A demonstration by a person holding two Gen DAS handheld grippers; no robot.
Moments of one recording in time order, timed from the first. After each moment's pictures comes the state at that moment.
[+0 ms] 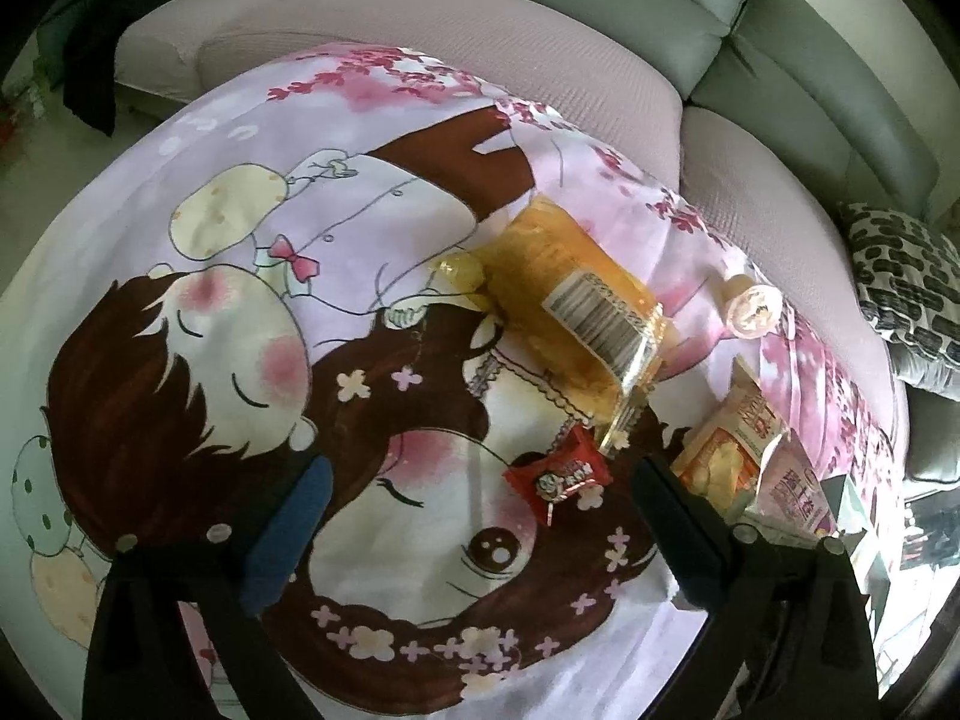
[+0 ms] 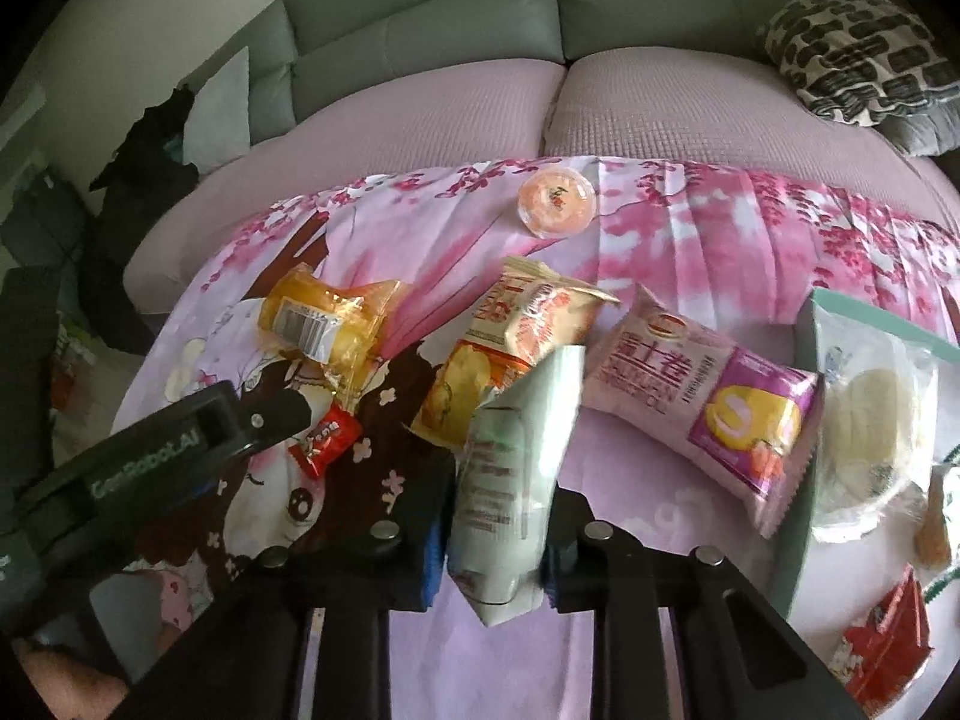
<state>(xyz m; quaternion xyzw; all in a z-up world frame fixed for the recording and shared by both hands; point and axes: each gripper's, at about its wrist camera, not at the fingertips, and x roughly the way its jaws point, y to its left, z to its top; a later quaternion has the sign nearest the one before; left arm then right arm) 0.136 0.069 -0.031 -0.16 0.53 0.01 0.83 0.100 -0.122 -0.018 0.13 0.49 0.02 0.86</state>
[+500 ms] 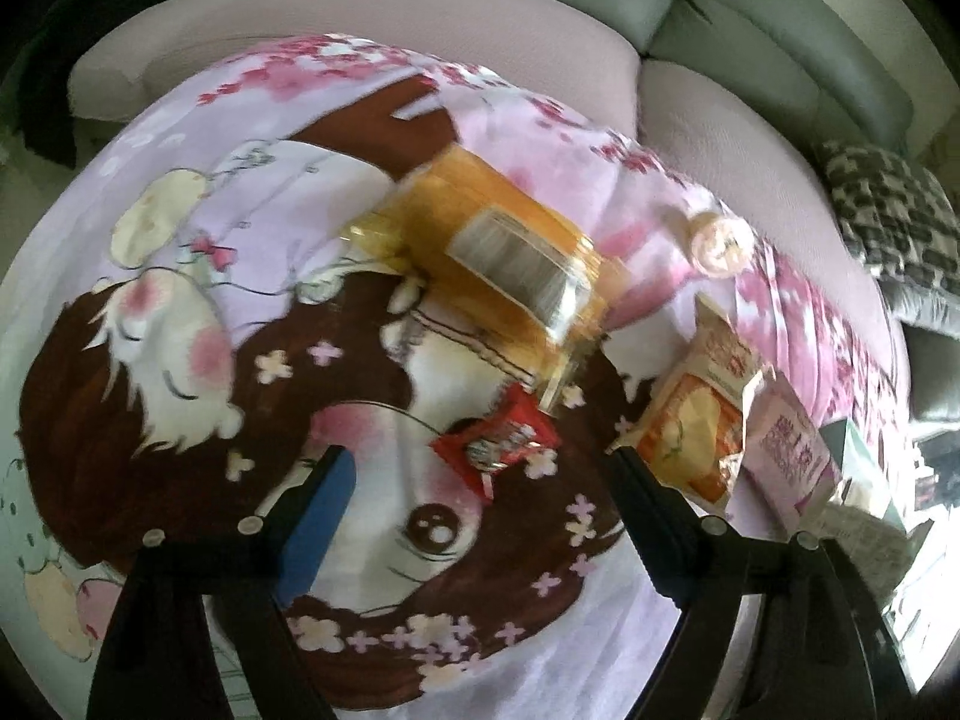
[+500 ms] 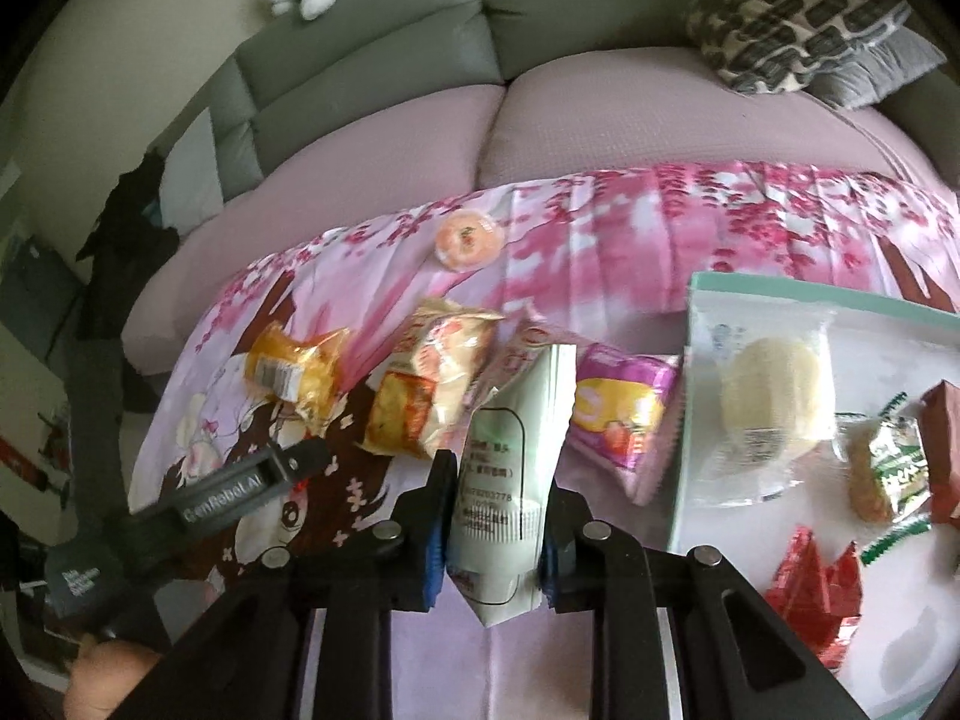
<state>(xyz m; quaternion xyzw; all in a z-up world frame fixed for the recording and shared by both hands) 0.140 0.034 -0.040 -0.12 0.55 -0.03 0.82 0.078 -0.174 0.003 0.19 0.47 -0.02 0.86</state>
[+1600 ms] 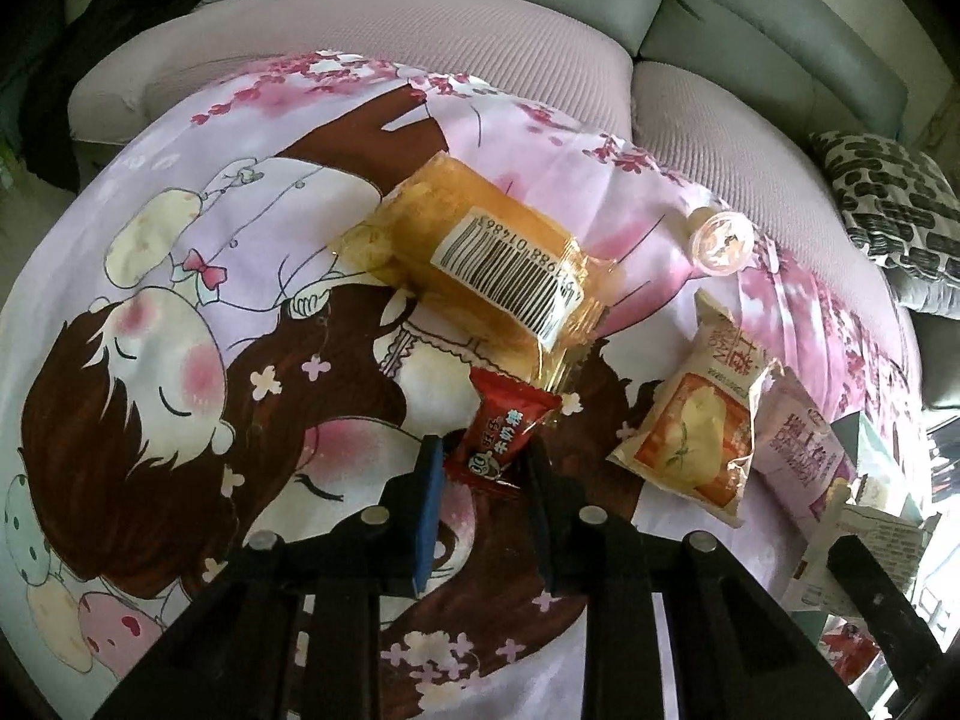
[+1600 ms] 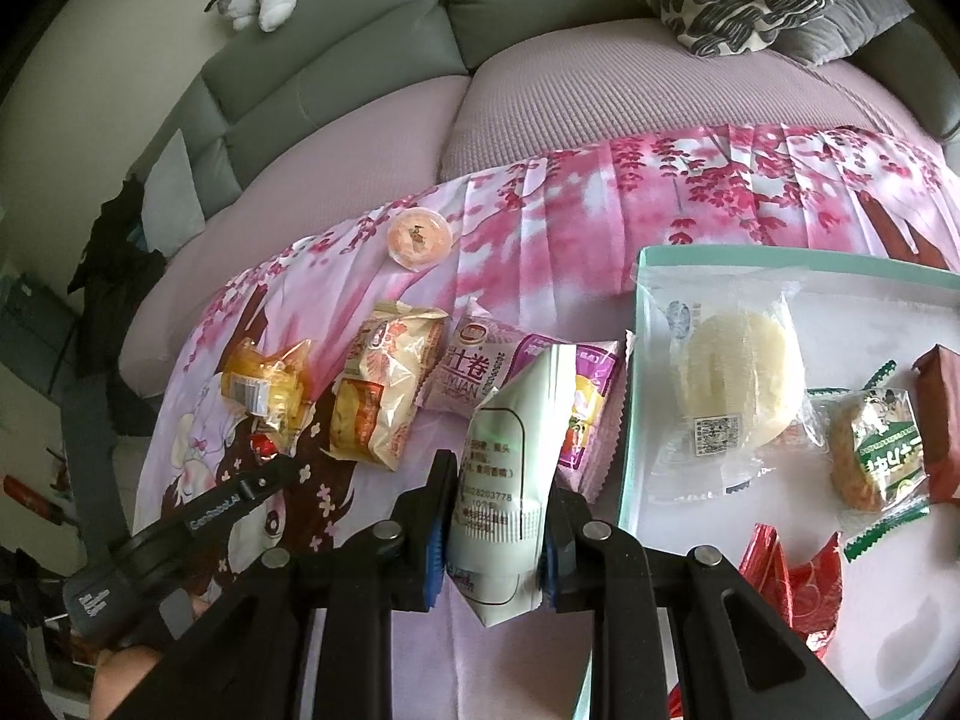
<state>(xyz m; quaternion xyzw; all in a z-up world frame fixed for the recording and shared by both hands) 0.141 0.029 -0.041 -0.10 0.54 -0.02 0.84 0.075 -0.197 -0.006 0.22 0.48 -0.03 0.85</state>
